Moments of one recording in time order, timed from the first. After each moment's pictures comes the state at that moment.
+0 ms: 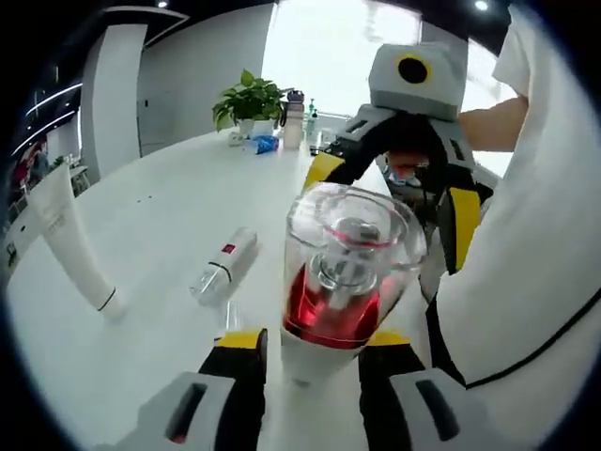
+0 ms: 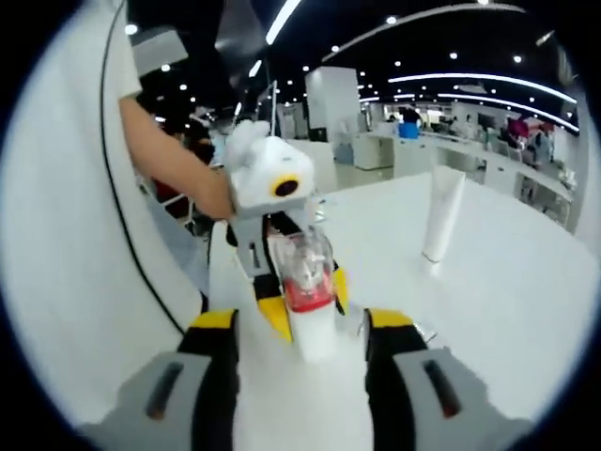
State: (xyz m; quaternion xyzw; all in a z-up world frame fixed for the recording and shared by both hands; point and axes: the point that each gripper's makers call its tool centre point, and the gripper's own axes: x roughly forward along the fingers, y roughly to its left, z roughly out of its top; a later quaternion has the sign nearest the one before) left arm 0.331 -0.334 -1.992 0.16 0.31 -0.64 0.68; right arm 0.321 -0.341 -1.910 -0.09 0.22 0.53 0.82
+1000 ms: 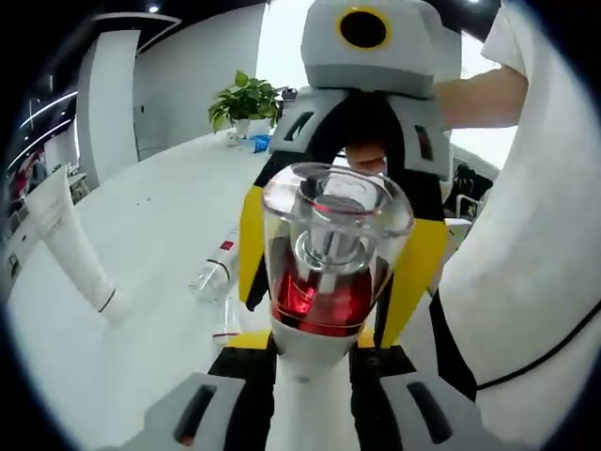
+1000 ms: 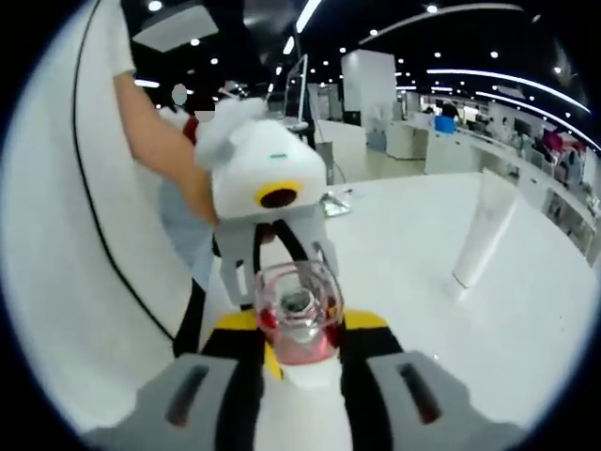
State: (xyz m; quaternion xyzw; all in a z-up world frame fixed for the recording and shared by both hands) left arm 0.331 -0.332 -1.996 0.18 0.30 -0.64 0.68; right arm 0.341 -0.301 -1.937 -0.13 0.23 0.58 0.77
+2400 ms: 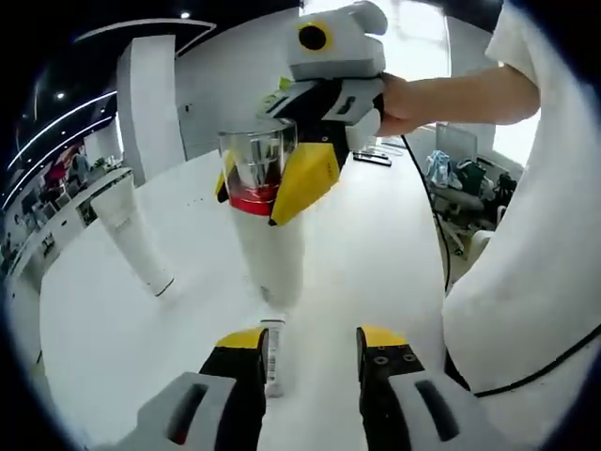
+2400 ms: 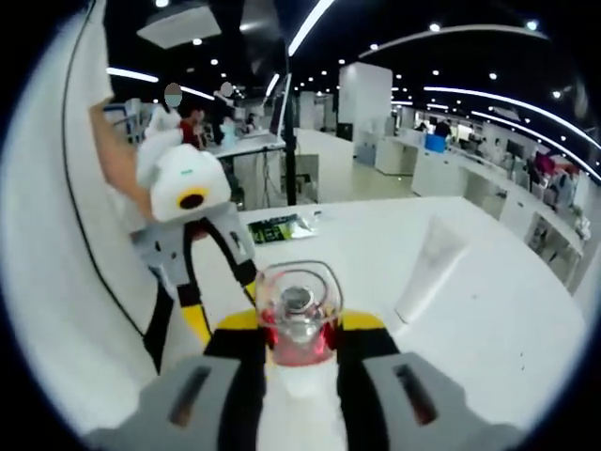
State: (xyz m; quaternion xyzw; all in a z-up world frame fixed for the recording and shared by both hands) left arm 0.350 -0.301 -1.964 0.18 0.30 -0.55 0.76; right arm 0.411 -0.326 -1.887 -0.16 0.20 0.56 0.78
